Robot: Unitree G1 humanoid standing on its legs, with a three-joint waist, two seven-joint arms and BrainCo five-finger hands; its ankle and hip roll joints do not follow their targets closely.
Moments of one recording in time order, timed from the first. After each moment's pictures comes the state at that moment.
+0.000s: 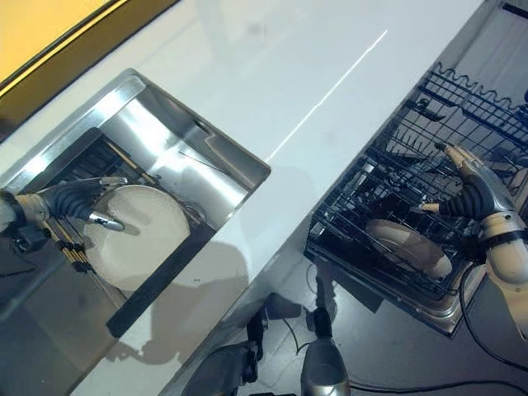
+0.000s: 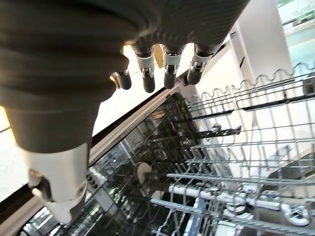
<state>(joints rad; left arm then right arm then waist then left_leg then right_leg) -0.27 1.24 -0.04 0.04 -0.38 0.16 -0.73 0.07 -1.08 -0.21 -0.09 -0.08 -0.04 -0.09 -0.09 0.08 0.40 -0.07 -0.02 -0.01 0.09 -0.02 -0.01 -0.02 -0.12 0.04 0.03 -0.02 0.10</state>
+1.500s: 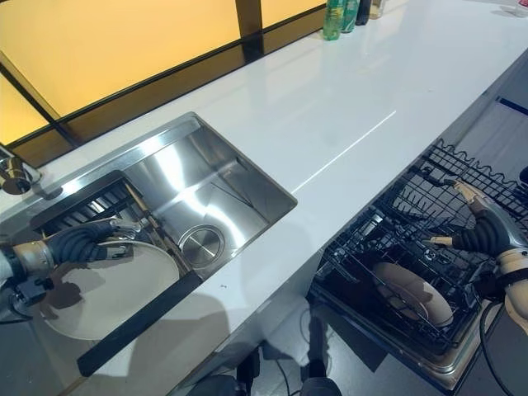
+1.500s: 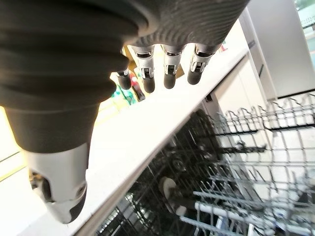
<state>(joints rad) 0.23 1.15 0.23 -0.19 -0.38 -0.01 -0.49 0.38 -1.07 -0.39 -0.19 0.03 -0.03 -0.09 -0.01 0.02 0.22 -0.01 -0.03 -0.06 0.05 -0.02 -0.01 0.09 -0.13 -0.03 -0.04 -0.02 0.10</state>
